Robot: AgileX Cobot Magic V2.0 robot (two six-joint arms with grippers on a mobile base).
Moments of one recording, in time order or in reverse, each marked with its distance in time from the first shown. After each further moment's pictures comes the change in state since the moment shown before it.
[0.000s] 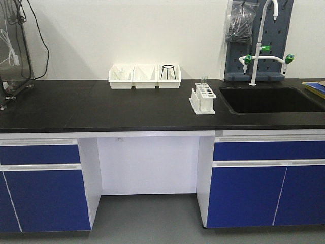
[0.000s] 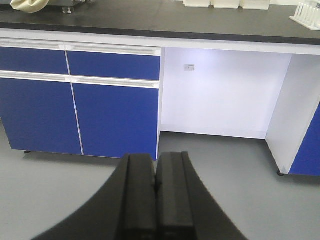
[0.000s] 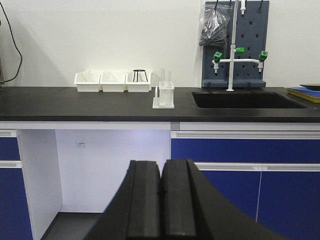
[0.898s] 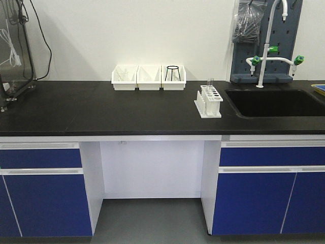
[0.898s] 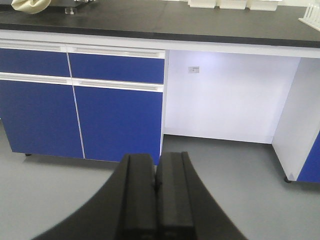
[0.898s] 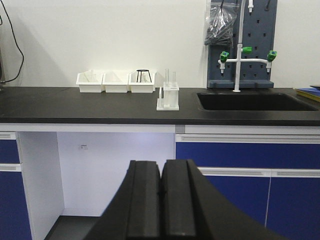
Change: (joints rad) left arm 0.000 0.000 0.000 0.000 0.000 0.000; right arm 0.000 0.000 0.000 0.000 0.000 0.000
